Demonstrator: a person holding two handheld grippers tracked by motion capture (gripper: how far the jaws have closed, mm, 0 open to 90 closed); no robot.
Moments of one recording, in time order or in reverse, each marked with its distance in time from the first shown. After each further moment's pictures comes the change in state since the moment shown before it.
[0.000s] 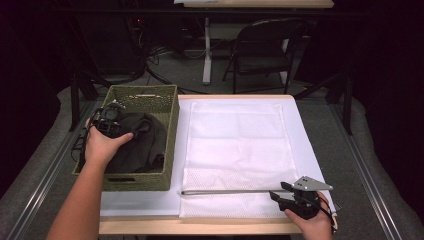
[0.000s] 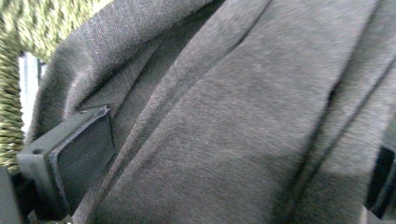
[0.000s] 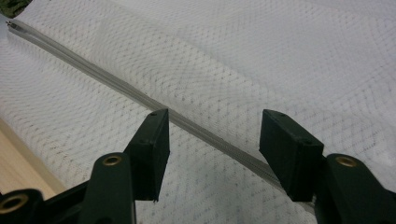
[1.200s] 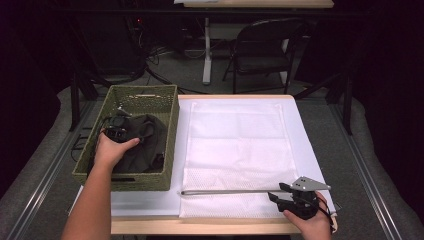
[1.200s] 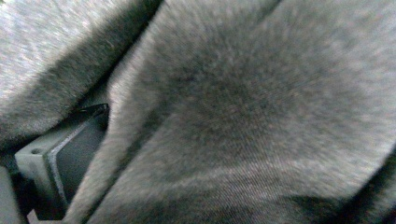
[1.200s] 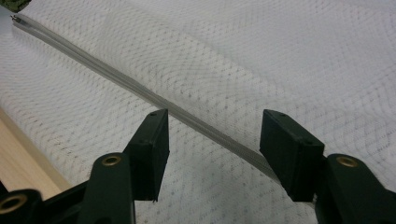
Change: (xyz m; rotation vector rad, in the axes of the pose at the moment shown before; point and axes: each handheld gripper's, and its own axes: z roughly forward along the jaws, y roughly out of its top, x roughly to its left) left arm -0.006 -0.011 0.042 0.055 -0.108 -0.020; right arm 0.002 -0.001 0.003 0.015 0.018 0.007
